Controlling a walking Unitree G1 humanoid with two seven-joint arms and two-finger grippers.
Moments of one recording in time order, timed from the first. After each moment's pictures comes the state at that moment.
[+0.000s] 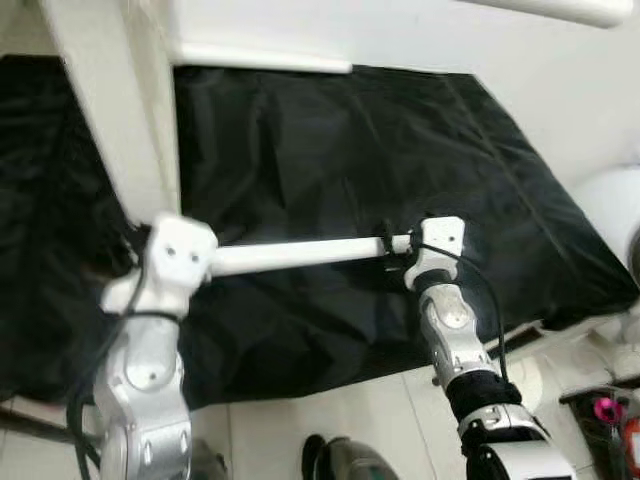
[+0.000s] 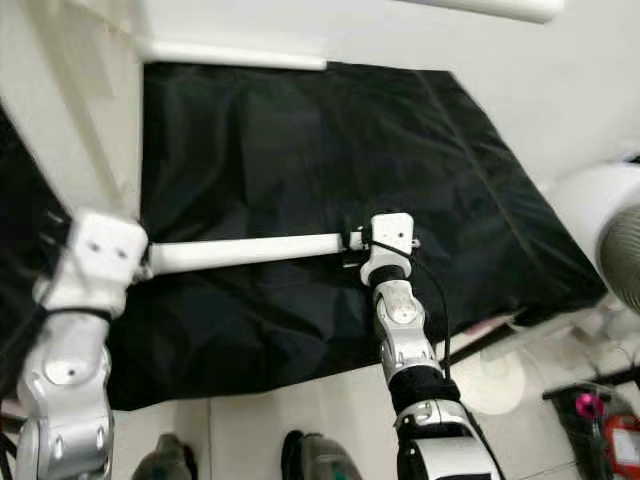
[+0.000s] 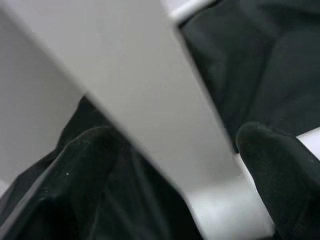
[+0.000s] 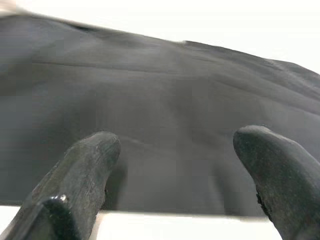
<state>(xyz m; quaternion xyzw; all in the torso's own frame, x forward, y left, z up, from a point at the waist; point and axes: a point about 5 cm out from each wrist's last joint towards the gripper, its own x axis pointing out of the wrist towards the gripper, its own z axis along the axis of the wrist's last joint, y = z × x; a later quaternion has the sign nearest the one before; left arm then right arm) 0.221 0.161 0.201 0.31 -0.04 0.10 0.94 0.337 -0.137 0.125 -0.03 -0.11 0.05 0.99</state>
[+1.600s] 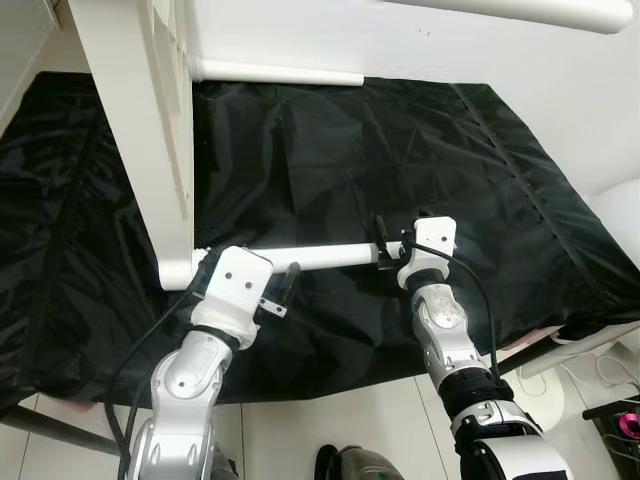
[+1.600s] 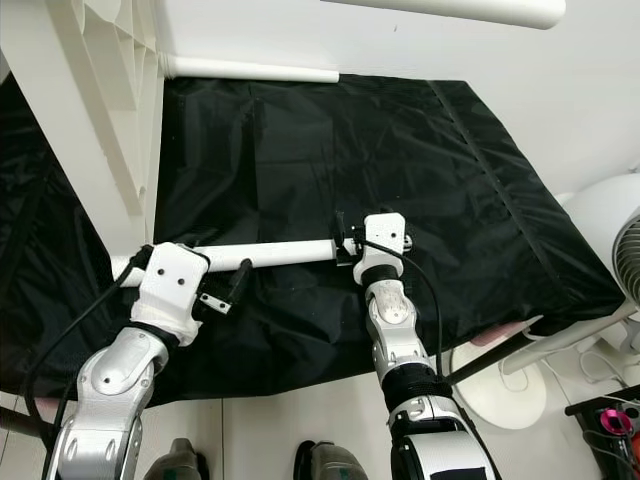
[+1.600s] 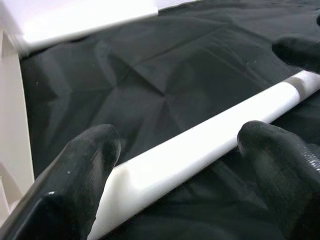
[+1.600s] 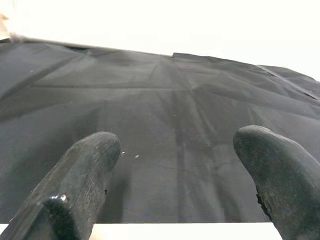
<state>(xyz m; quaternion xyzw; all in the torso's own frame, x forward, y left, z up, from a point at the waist) 0.239 0.110 0.162 0.12 -0.03 -0.16 0.98 0.336 -0.143 0.119 -0.02 -0.11 0.02 0.99</state>
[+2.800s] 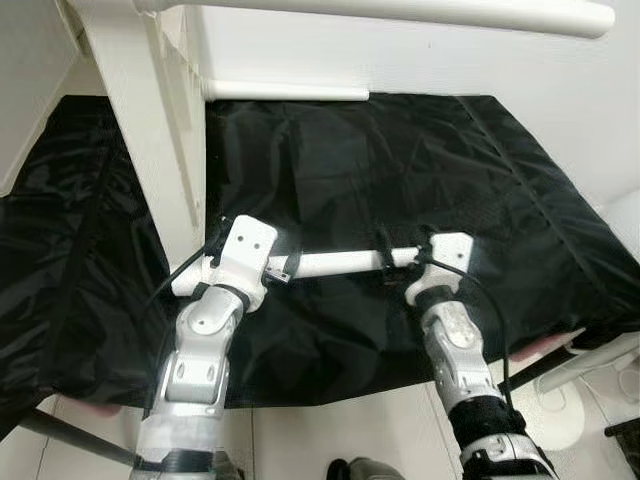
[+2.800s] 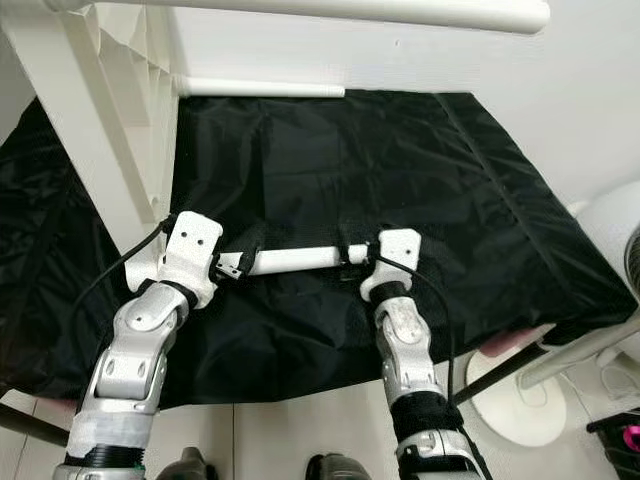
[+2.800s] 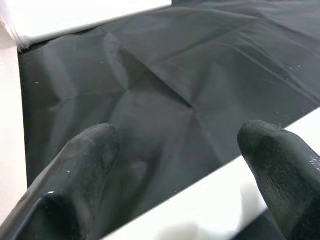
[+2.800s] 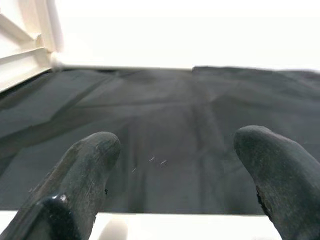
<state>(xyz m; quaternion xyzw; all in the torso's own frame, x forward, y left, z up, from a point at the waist) 0.297 0.108 0.149 0.10 0.00 -0.17 0.98 0.312 -0.153 0.120 0.01 -0.12 0.06 0.99</state>
